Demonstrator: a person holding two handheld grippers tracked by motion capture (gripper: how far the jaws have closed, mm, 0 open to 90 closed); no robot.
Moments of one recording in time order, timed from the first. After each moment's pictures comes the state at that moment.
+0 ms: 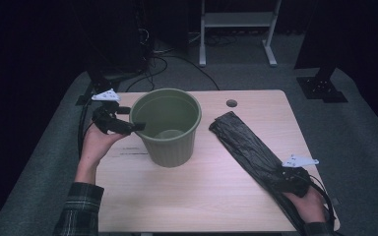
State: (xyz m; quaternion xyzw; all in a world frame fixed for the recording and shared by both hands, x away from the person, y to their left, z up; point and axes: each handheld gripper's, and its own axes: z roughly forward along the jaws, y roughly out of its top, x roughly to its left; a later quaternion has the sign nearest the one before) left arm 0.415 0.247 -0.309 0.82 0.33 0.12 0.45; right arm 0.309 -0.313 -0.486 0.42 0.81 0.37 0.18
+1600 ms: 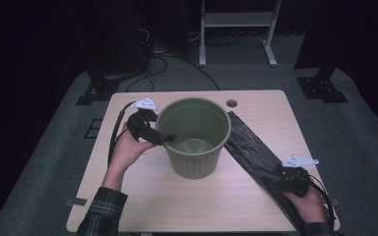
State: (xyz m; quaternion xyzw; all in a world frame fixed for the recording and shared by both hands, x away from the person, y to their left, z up) left arm 0.402 0.159 -0.325 0.86 0.27 0.08 0.44; right arm 0.309 -0.313 -0.486 0.42 0.81 0.37 0.18
